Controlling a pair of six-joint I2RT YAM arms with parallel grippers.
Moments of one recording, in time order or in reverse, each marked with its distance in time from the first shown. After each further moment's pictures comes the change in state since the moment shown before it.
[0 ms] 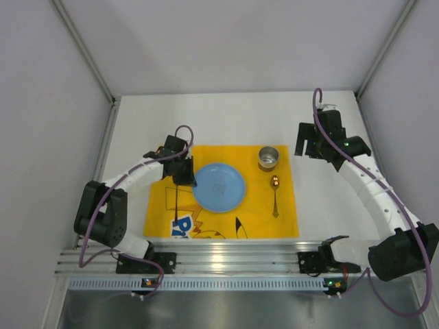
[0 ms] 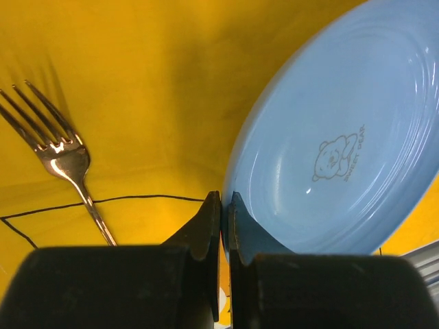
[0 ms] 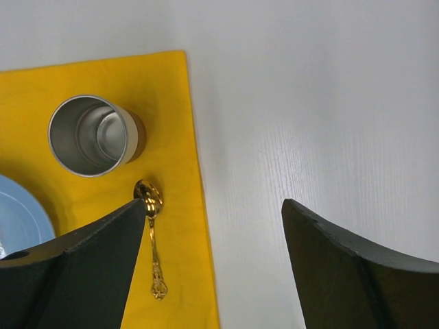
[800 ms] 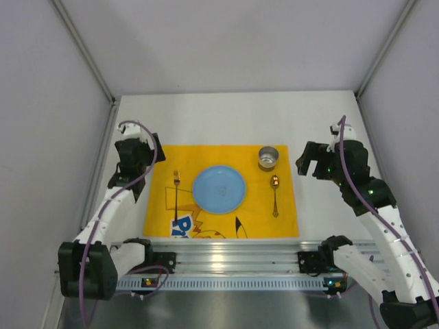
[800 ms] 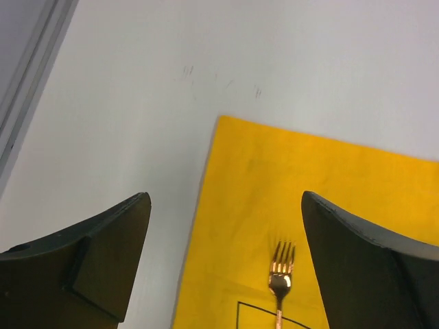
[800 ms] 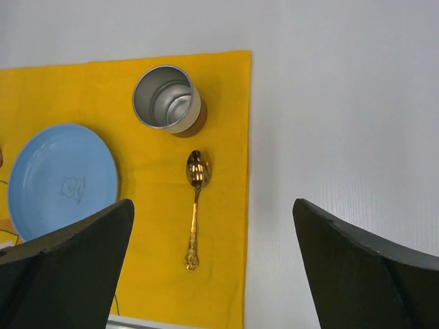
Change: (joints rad) left arm 0.272 -0.391 -0.148 0.414 -0.387 0.146; right arm 0.000 -0.430 -0.245 0.068 -0.176 0.012
